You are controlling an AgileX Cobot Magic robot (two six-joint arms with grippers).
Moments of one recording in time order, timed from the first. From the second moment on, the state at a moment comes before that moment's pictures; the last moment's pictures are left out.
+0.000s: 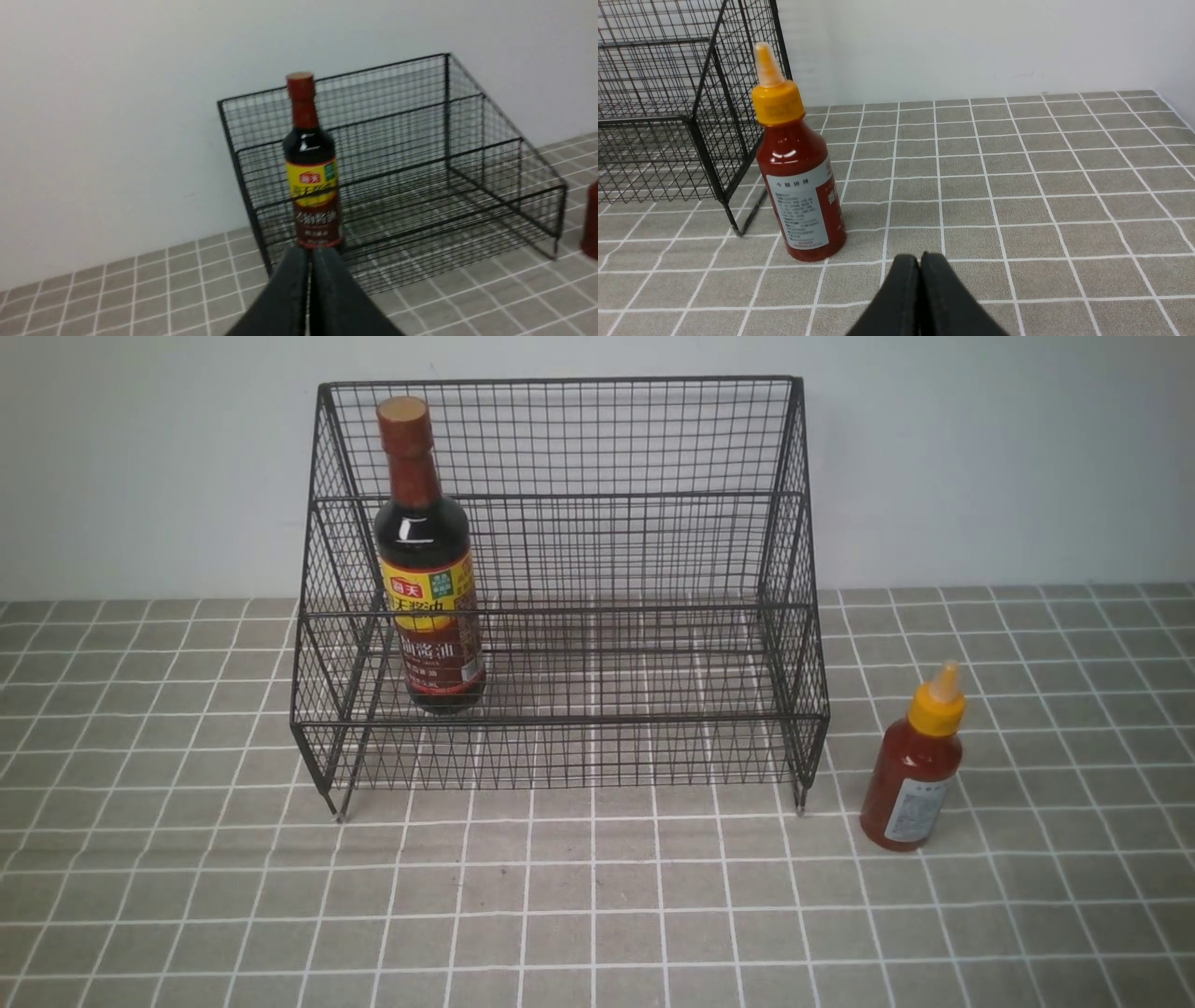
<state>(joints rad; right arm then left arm) 0.07 -0.01 0.02 -0.12 0.36 0.22 -0.09 0.03 -0.50 -0.21 0.65 0.29</state>
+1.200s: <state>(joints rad) 0.07 -0.01 0.02 -0.12 0.36 0.22 -0.07 -0.01 0.03 0.03 0.38 0.01</state>
